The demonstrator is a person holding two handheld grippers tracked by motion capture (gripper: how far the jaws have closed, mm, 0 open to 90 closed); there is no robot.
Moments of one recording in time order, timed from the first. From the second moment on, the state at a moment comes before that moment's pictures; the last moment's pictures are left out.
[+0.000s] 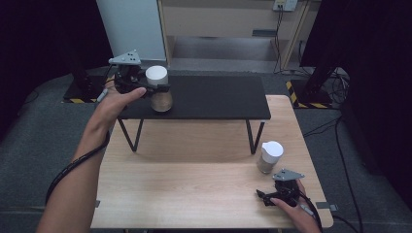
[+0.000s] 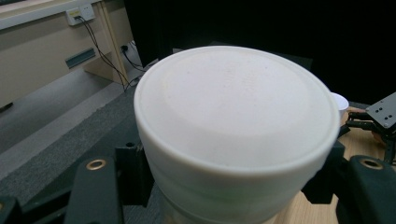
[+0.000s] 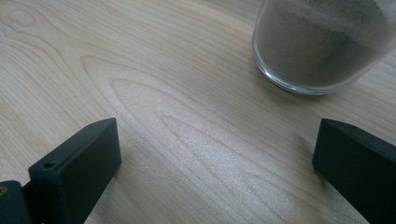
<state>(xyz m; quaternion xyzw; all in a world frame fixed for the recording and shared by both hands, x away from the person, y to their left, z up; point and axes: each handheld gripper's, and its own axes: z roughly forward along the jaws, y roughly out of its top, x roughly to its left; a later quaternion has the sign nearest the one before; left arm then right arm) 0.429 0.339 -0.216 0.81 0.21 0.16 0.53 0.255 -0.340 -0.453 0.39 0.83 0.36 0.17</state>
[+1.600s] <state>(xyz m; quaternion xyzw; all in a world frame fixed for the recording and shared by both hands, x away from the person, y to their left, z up) 0.348 0.360 -0.243 0.78 0.26 0.26 0.50 0.255 -0.340 -0.453 0.39 0.83 0.36 0.17</state>
